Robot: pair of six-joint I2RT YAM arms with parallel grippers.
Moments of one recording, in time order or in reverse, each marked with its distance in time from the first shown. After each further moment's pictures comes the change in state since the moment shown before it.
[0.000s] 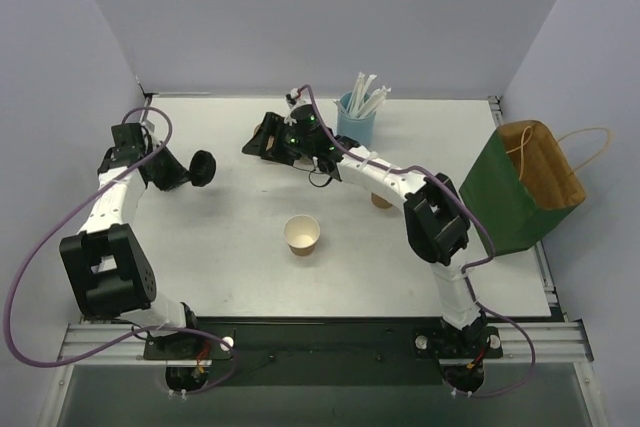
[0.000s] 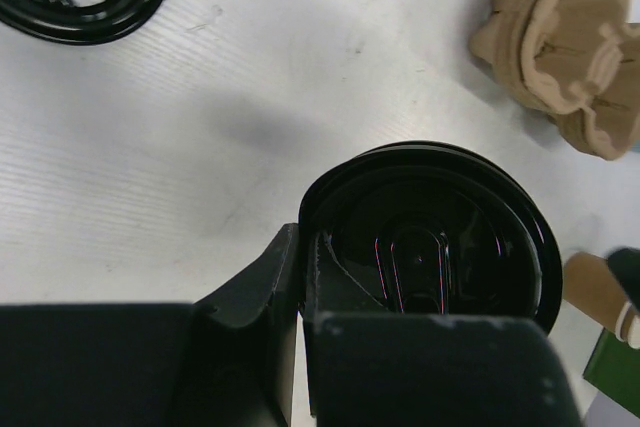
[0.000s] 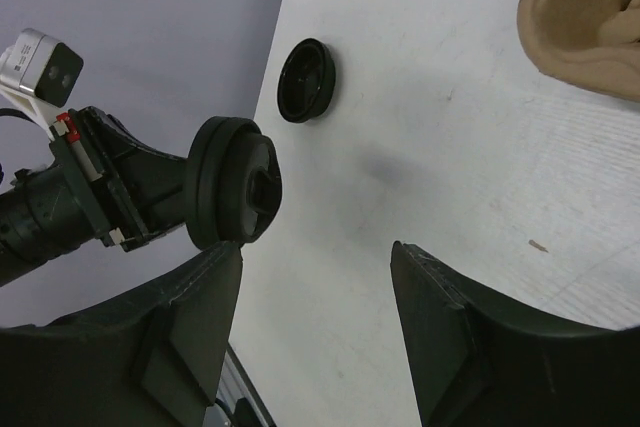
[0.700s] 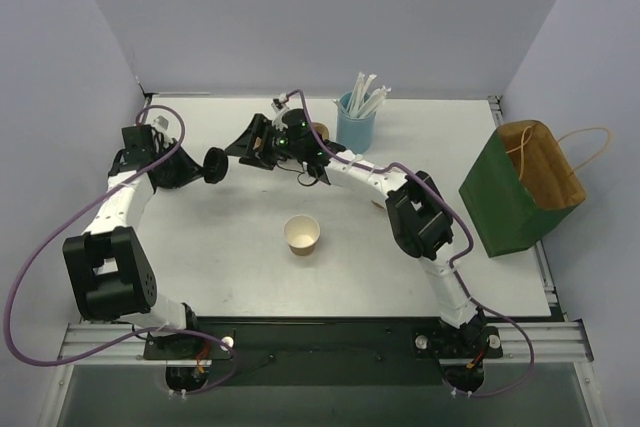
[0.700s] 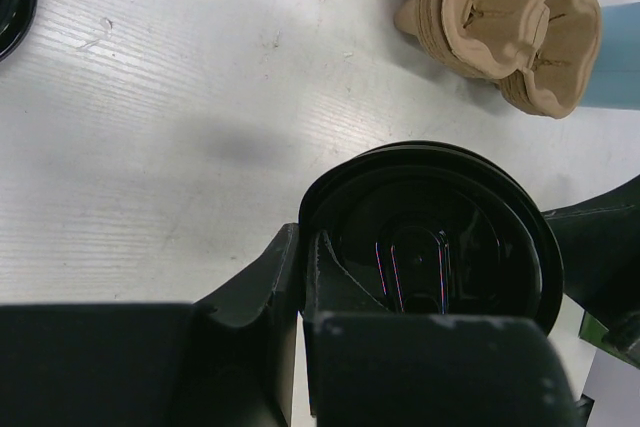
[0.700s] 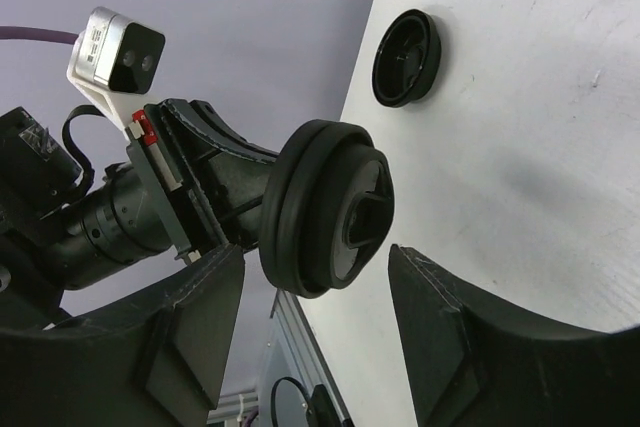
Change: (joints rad) left arm -0.056 -0.031 -0.080 0.156 0.115 0.002; right arm 0.017 0.150 0.065 0.214 -0.179 0.226
